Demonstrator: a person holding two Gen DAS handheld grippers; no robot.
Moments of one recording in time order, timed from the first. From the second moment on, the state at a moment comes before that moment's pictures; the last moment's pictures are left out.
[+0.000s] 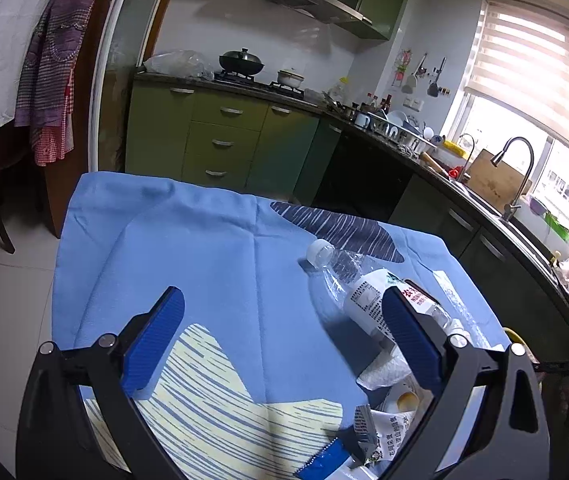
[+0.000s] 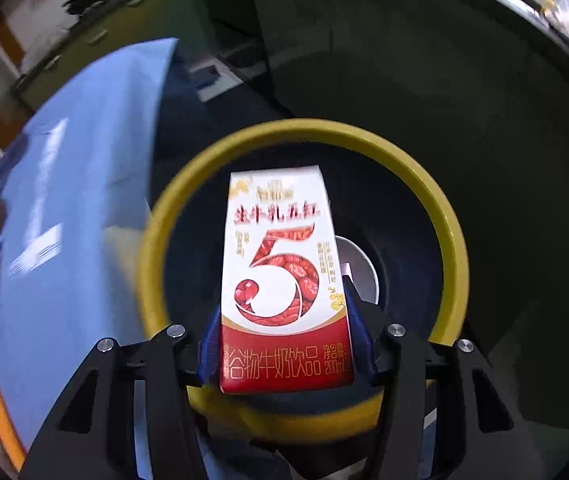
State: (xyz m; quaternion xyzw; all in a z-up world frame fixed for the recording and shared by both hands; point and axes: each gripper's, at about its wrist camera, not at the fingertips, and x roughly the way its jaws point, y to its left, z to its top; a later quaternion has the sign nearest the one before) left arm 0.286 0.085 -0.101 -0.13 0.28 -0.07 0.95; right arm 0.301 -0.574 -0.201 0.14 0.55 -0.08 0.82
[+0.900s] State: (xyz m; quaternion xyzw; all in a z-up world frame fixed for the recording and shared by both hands) left arm 0.338 -0.095 -0.067 0.07 0.54 -0.22 0.81; right arm 0.203 -0.533 -0.171 0.15 0.50 0.00 0.85
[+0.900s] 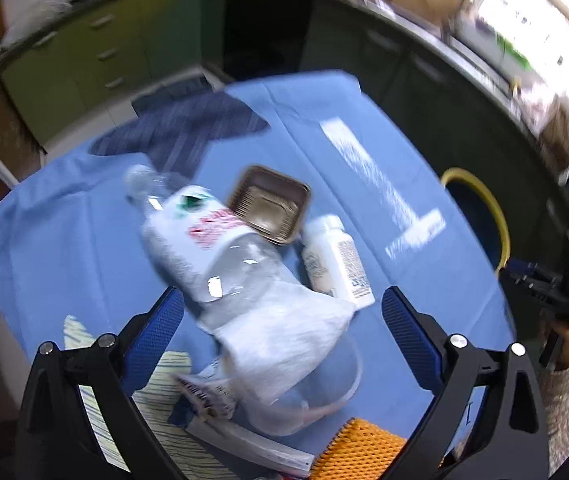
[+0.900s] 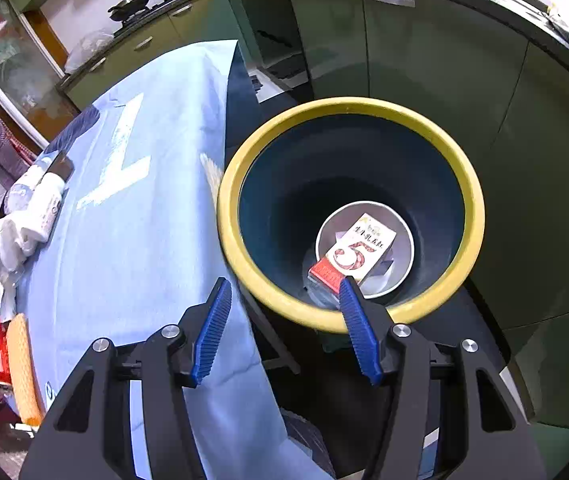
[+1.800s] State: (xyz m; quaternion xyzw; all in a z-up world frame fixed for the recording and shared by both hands) left arm 0.331 -0.148 -0.101 0.19 0.61 -0.23 0.74; right arm 0.210 -0.525 -0.177 0.16 0.50 0.02 0.85
